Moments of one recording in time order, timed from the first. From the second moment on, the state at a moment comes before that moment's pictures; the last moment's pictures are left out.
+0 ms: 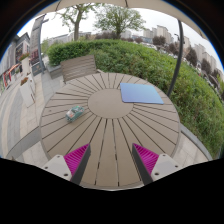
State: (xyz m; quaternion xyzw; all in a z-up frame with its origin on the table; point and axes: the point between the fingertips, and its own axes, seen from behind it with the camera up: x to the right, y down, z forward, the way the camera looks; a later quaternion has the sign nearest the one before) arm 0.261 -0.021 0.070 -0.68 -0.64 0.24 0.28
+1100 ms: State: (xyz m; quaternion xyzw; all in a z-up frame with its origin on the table) arm 0.082 -0.195 -0.008 -0.67 -0.61 0.30 0.30
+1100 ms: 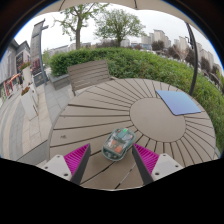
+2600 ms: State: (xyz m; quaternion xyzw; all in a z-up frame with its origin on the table) arm -0.104 0.122 0.112 -0.65 -0.59 0.27 0.39
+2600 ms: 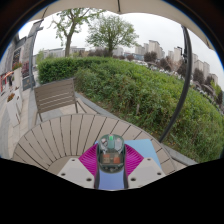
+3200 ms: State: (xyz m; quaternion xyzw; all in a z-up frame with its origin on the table) arm -0.103 0.207 0.011 -0.70 -0.60 0.26 0.28
